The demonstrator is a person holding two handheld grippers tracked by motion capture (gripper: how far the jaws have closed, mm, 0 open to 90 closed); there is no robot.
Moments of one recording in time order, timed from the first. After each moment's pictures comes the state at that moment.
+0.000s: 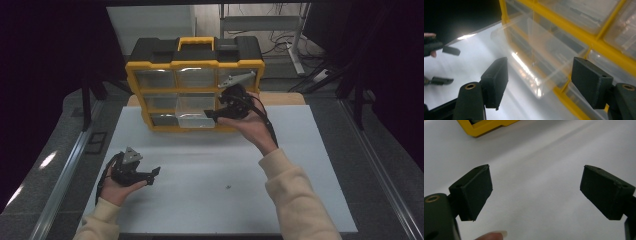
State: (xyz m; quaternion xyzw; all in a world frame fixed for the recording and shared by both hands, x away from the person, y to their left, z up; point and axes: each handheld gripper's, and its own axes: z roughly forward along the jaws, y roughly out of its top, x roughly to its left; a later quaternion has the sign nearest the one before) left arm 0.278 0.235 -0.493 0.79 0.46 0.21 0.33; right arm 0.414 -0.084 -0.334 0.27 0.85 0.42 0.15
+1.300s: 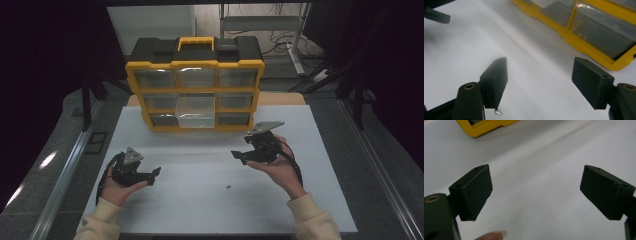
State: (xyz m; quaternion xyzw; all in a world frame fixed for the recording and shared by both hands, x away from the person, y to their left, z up) left arm 0.277 0.233 -0.493 0.80 0.46 0.22 0.32; right arm 0.353 -0.164 -0.418 0.29 0.86 0.39 0.13
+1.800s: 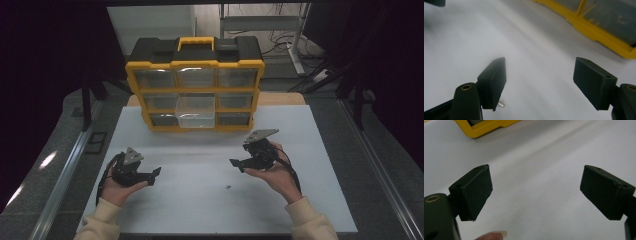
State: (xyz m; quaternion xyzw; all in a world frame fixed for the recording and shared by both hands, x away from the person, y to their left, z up) left arm 0.276 0.232 -0.492 0.80 0.46 0.22 0.33; right arm 0.348 -0.160 -0.444 0.29 0.88 0.37 0.11
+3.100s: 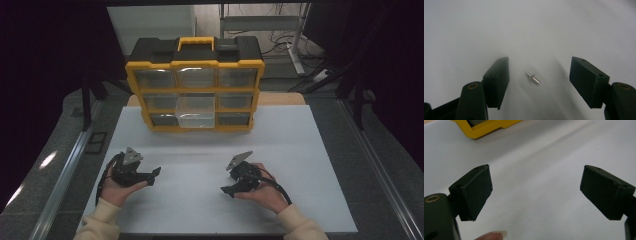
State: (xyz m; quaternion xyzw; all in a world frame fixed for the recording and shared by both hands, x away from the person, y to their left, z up) left arm 0.276 0.232 -0.491 0.80 0.46 0.22 0.33; right arm 0.320 -0.128 -0.505 0.22 0.93 0.28 0.05
